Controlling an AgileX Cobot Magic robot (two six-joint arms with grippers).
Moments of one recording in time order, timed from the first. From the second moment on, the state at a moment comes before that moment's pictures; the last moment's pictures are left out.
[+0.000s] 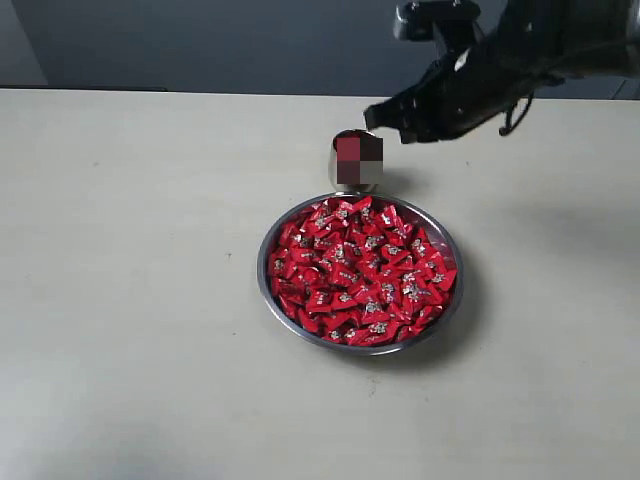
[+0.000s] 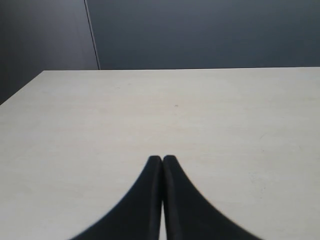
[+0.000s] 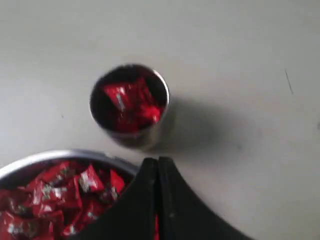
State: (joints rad) left arm 0.21 0.00 0.00 0.04 0.29 -0.02; right arm 0.48 1.87 -1.30 0.26 0.44 -0.18
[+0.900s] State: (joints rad) left arm 0.21 0.00 0.00 0.04 0.29 -0.02; right arm 0.67 1.78 -1.09 0.50 0.55 -0.38
